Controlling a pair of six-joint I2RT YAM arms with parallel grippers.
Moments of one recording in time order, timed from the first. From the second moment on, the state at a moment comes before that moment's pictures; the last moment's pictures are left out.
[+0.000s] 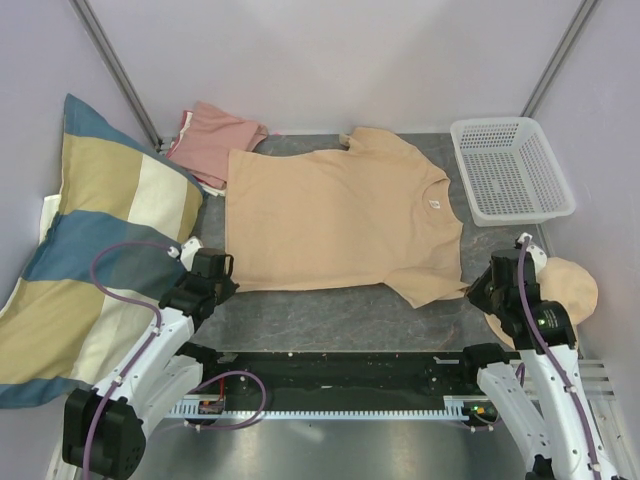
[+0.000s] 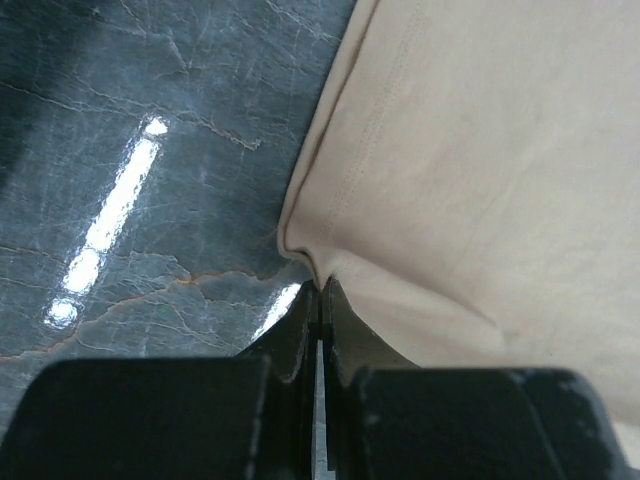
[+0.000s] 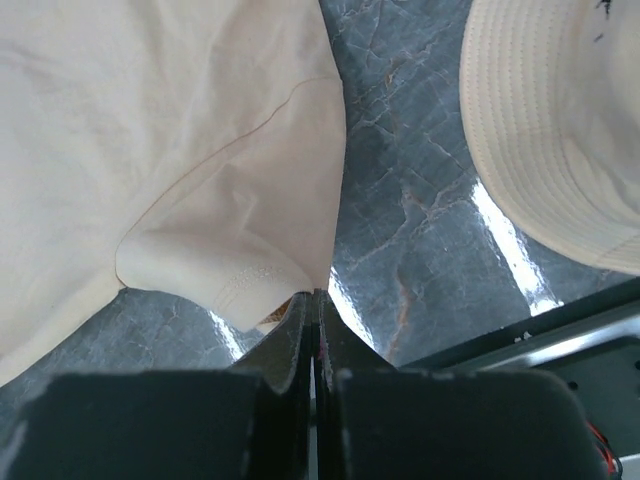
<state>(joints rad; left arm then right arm) -0.26 0.82 0.41 -0.49 -0.31 -0.81 0.14 0.56 0.77 -1.06 0.20 0.72</state>
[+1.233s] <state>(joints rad) -0.26 0.76 0.47 -0.57 -0.32 -0.83 0.14 0.55 0.94 -1.24 0.26 0.69</state>
